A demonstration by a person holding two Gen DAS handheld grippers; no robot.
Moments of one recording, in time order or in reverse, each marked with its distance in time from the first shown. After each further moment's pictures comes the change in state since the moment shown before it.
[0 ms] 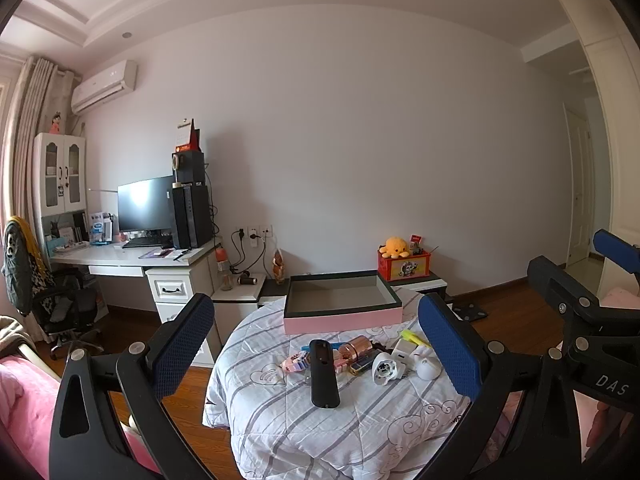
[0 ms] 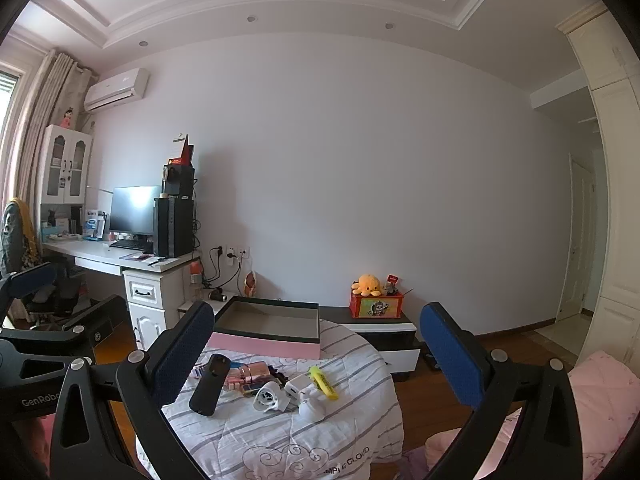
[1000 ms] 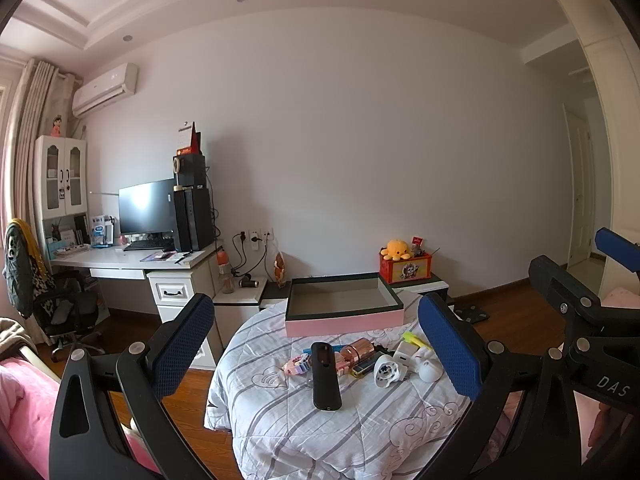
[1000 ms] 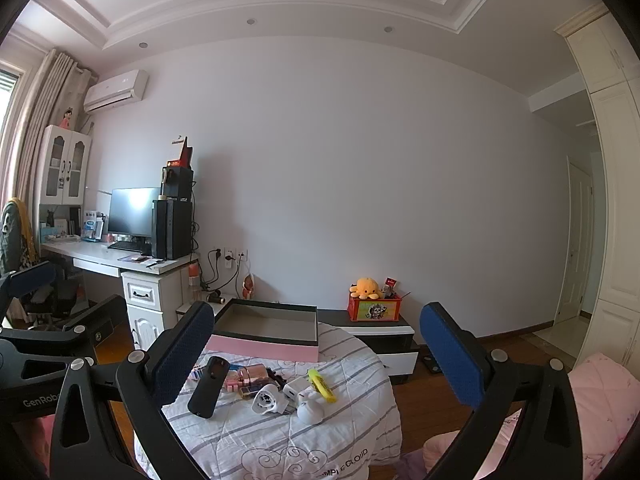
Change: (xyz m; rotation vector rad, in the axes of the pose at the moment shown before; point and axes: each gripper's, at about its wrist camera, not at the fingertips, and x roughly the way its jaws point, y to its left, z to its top) left arm 0.001 0.001 -0.001 0.002 -0.012 0.005; right arm -0.004 0.003 0.001 -0.005 -0.008 -0.013
